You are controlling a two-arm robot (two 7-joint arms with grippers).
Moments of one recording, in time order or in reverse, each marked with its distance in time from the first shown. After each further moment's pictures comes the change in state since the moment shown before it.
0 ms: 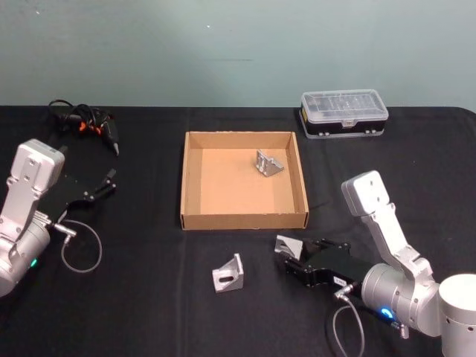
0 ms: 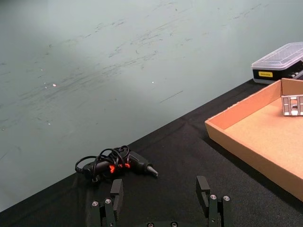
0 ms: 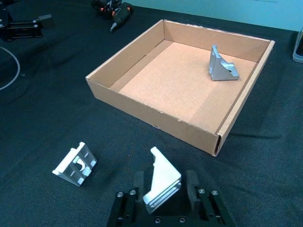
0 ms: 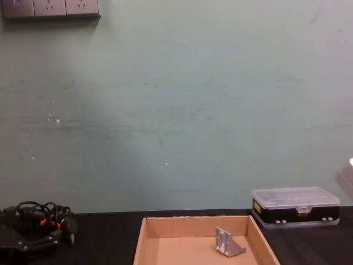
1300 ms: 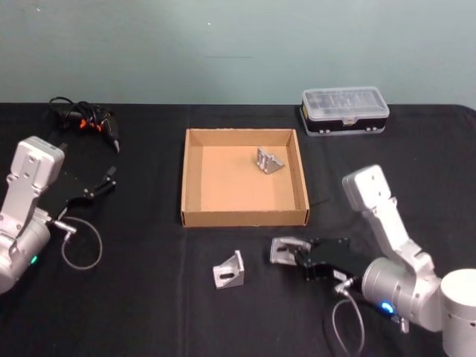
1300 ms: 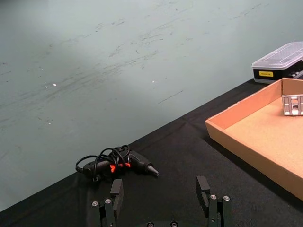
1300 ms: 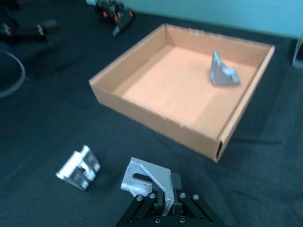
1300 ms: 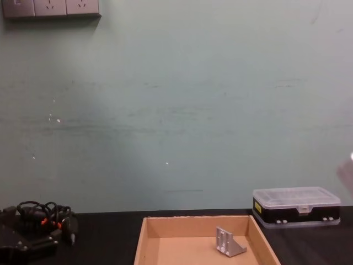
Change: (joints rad) left arm 0.000 0.000 0.000 0.000 0.000 0.000 0.000; right arm -0.002 0.000 0.002 -0.007 0.000 -0.001 0.000
